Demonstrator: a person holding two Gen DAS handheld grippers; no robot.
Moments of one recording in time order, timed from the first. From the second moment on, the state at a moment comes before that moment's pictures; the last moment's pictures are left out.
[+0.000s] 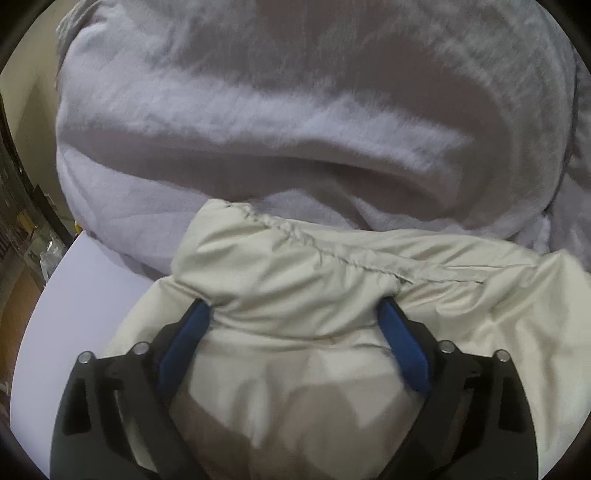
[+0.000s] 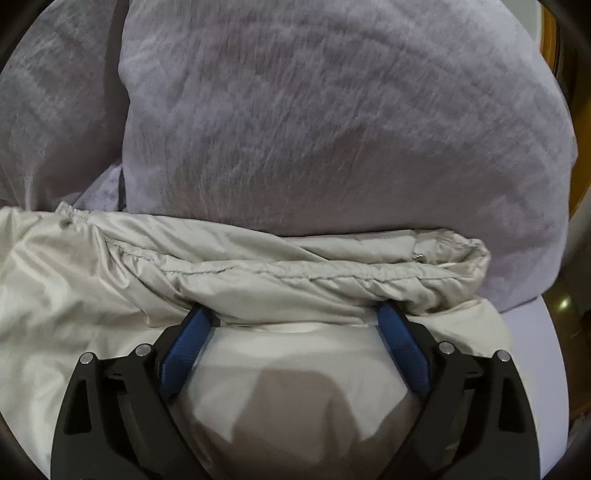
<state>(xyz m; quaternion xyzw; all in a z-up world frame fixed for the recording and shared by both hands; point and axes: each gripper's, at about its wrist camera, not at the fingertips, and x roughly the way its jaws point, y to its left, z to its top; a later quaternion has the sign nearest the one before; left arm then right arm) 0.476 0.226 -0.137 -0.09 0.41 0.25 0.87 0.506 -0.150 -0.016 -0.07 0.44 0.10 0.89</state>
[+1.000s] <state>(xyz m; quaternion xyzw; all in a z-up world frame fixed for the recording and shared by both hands) 0.514 0.143 -0.172 -0.08 0.41 0.18 0.89 0.523 -0.047 -0.075 -0.03 0.45 0.19 0.87</state>
